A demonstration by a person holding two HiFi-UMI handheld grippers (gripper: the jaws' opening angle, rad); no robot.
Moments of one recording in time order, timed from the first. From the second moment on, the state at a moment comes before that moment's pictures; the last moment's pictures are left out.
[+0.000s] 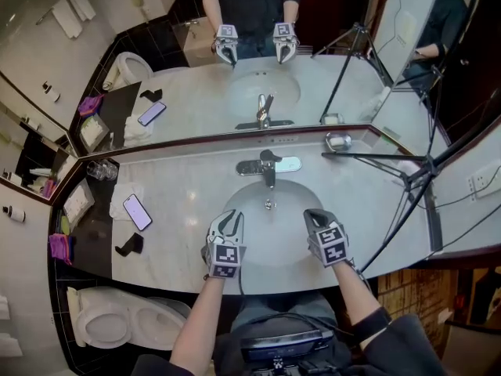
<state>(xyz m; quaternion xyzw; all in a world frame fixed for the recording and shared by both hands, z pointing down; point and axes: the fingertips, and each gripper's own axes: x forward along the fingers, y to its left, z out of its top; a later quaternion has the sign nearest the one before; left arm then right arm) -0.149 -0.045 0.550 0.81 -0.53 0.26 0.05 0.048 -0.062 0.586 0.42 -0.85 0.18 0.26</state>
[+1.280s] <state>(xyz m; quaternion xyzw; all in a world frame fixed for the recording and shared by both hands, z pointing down) -0.025 -0.243 0.650 0.85 -0.34 0.39 -0.10 0.064 -0.114 0.654 0.44 -0.83 0.21 0.27</state>
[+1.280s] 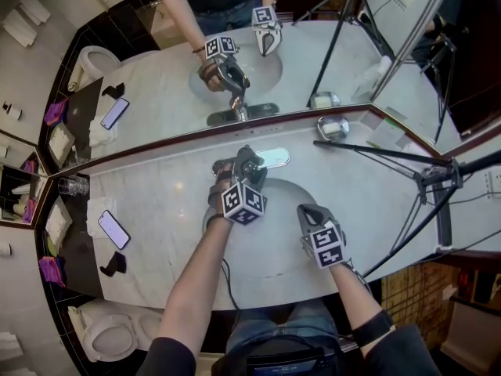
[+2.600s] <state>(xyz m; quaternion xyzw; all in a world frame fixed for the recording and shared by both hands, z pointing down) -0.008 -0.220 0.659 0.81 -0.37 0.41 -0.20 0.061 -0.111 0.666 0.44 -0.83 0.22 0.27</state>
